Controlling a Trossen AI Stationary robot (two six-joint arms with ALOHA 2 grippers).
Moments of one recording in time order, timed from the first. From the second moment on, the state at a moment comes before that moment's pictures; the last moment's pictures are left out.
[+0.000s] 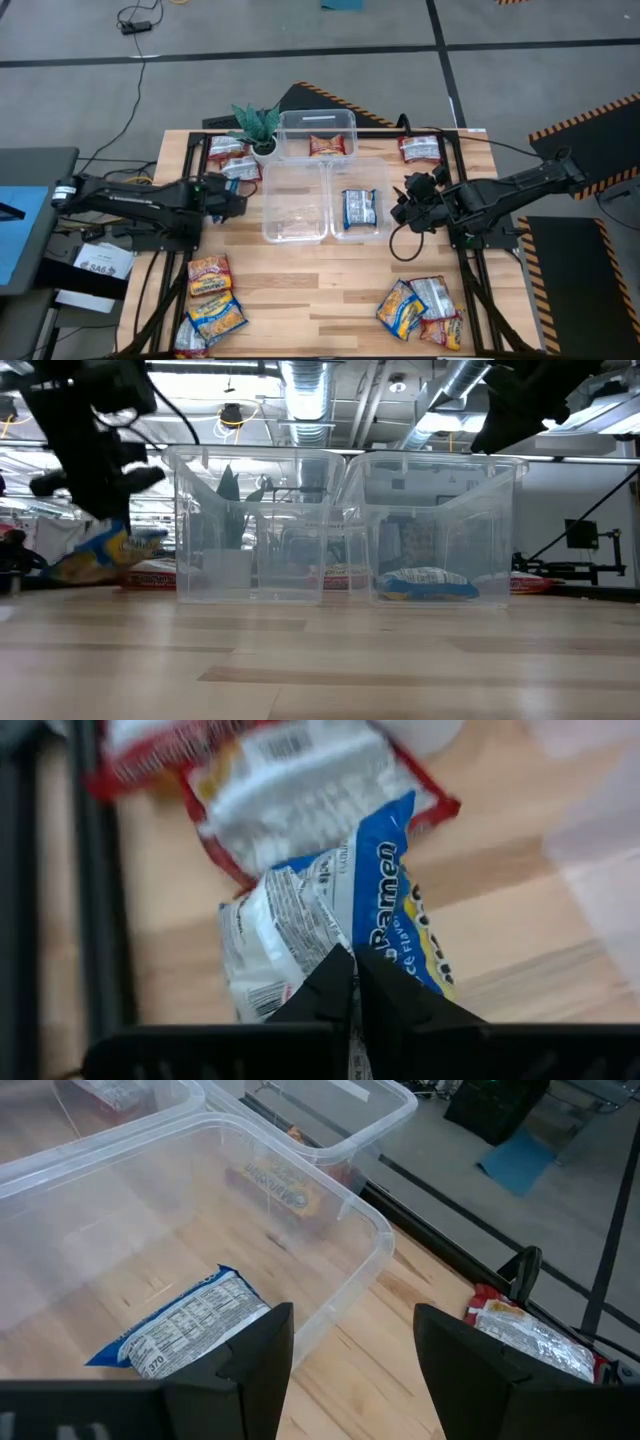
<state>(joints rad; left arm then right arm) 0.03 0.90 0.54 -0.88 -0.69 -1.13 0.27 1.05 0.88 -0.90 0.94 0.78</state>
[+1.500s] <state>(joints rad) 0.04 1.42 0.92 0.45 -0.34 0.11 0.28 0.94 0.88 -0.56 1.02 0.59</state>
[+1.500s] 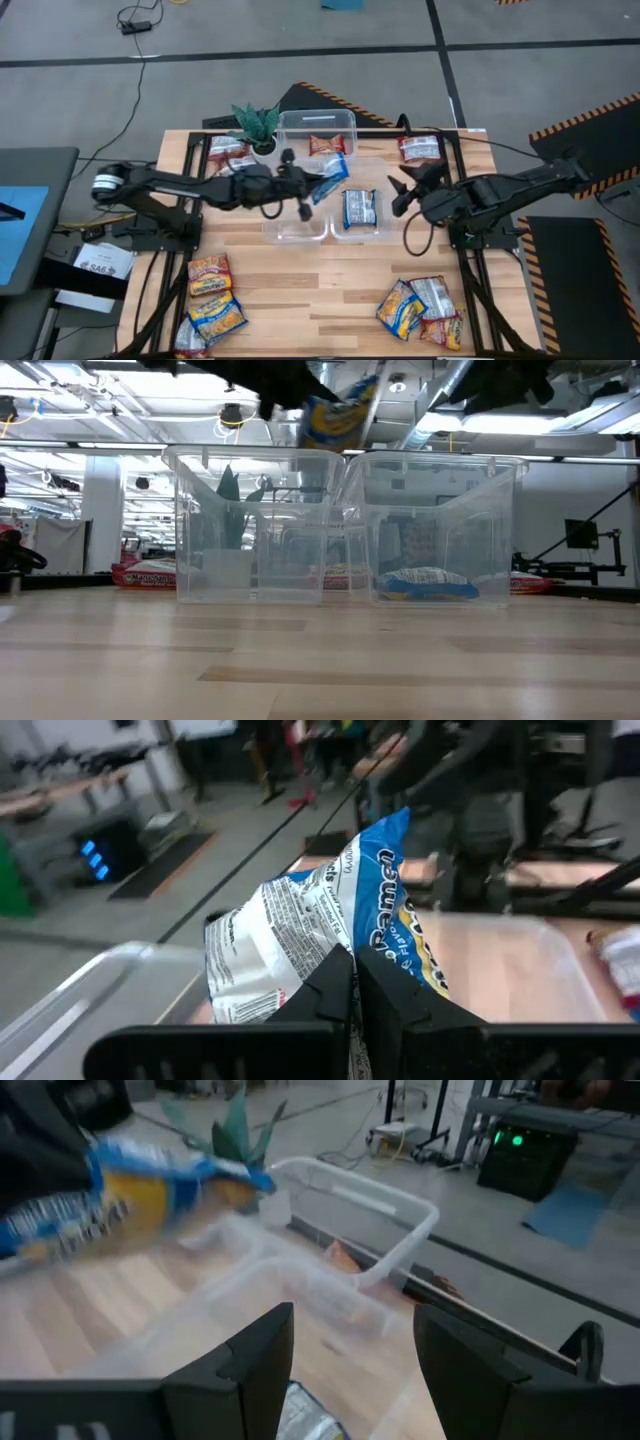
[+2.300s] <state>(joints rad) 0.12 1.80 1.12 0.71 -0.01 0.18 0.28 0.89 0.88 -0.54 1.02 0.57</state>
